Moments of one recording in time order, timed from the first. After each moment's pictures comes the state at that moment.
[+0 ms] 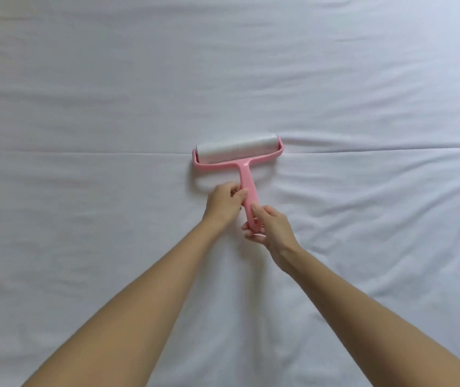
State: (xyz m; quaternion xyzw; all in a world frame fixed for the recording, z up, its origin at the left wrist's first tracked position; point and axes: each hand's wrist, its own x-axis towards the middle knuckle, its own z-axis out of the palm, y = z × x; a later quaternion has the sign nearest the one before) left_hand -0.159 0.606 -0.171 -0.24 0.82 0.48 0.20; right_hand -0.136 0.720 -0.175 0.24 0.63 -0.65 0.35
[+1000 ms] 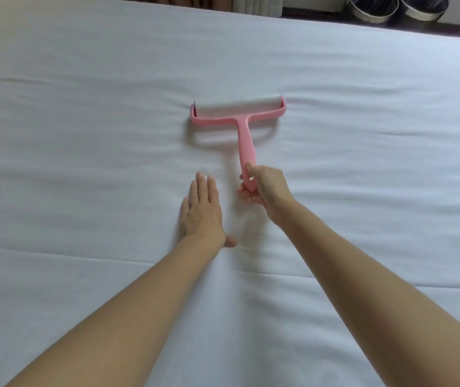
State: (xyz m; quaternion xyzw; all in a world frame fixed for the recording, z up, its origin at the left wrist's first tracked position) left_hand -0.336 0.512 -0.214 -0.18 0.94 0.09 0.29; right_hand -0.413 0.604 -0.205 0.16 0.70 -0.63 0.31
